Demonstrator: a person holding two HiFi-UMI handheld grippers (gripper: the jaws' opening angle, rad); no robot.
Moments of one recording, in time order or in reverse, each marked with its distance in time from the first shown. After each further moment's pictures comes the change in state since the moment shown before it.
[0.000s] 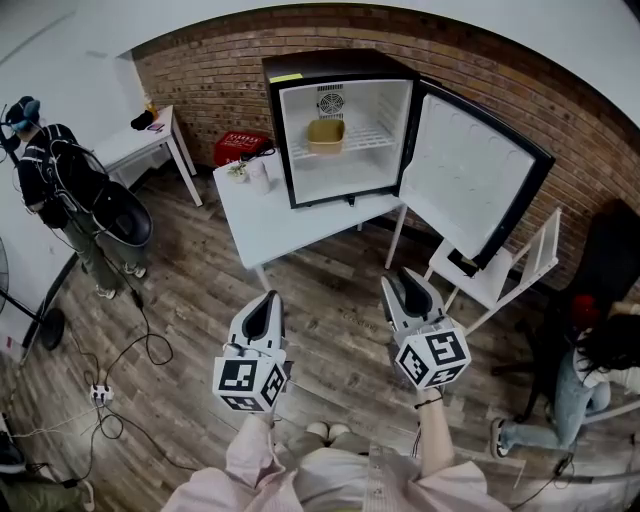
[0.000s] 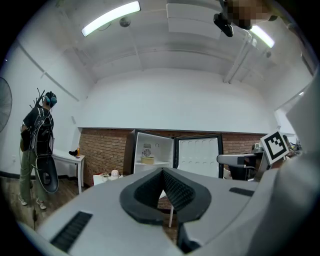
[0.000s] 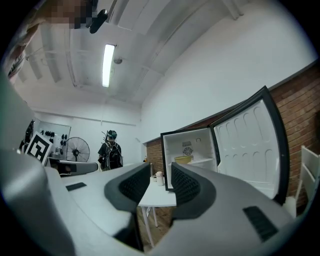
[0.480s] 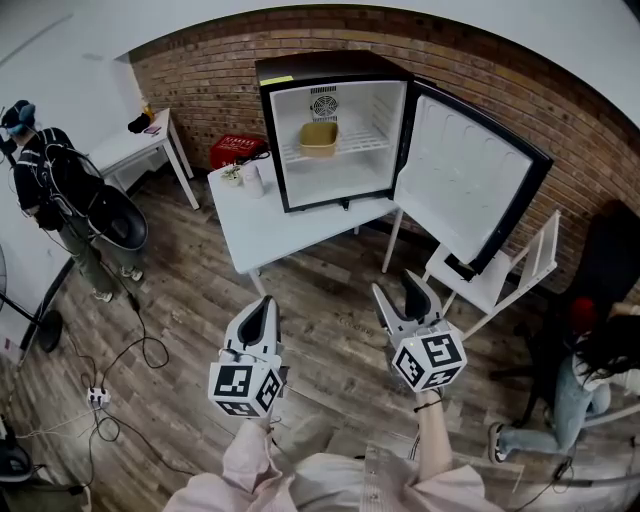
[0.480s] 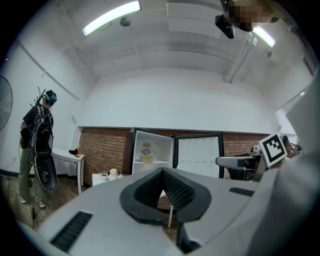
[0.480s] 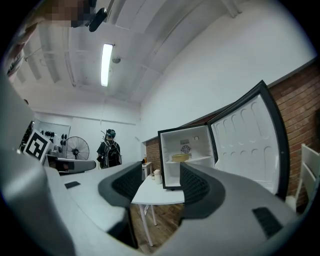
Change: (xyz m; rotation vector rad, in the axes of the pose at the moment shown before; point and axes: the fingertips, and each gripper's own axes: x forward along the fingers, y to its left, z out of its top) left arm 0.011 -0.009 -0.007 -0.006 0.002 0.007; right arm 0.003 -0.021 -0.011 0.010 0.009 -0.001
